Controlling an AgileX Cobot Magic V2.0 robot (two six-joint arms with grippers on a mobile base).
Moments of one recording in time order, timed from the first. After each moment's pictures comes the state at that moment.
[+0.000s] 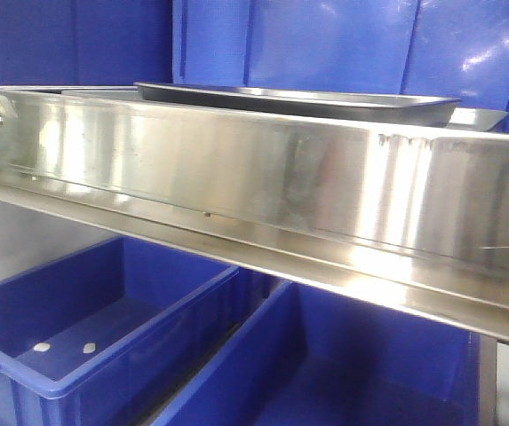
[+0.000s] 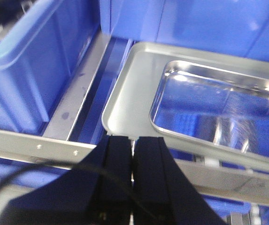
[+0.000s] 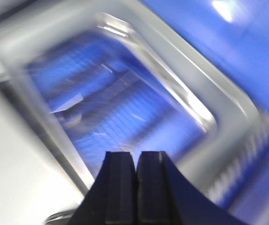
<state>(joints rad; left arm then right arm) -0.64 1.00 -1.36 0.26 0.97 -0.26 0.73 1.28 -1.59 -0.22 1.16 0.40</state>
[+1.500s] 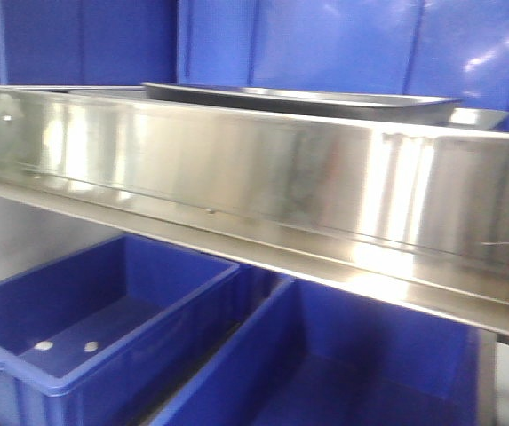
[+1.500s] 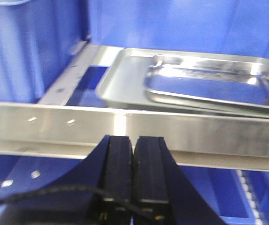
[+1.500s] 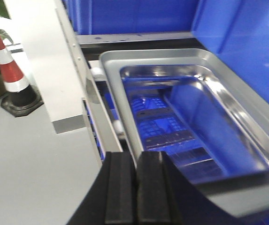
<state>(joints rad) -0.64 0.49 -0.68 0.28 0.56 -0.26 0.81 0.74 -0.76 -0.21 0.42 0.30</state>
